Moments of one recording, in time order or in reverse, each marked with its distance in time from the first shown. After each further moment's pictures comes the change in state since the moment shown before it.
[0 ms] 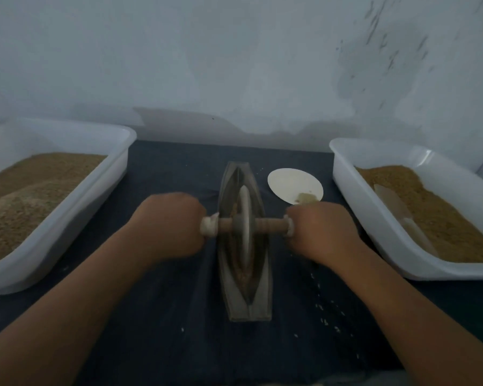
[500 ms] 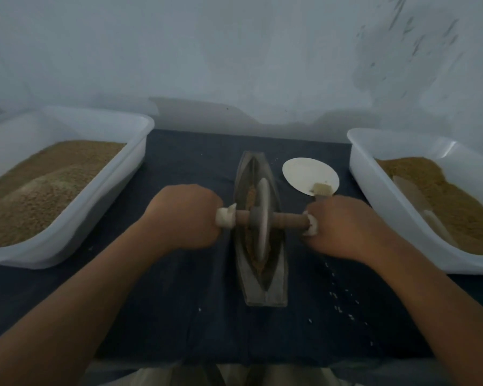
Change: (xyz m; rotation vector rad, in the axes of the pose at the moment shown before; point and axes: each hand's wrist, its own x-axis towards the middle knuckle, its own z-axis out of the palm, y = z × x) left_hand -0.010 0.000 0.014 -0.012 0.114 0.017; right_hand -0.013 0.007 -0.011 0.110 -0.169 -0.055
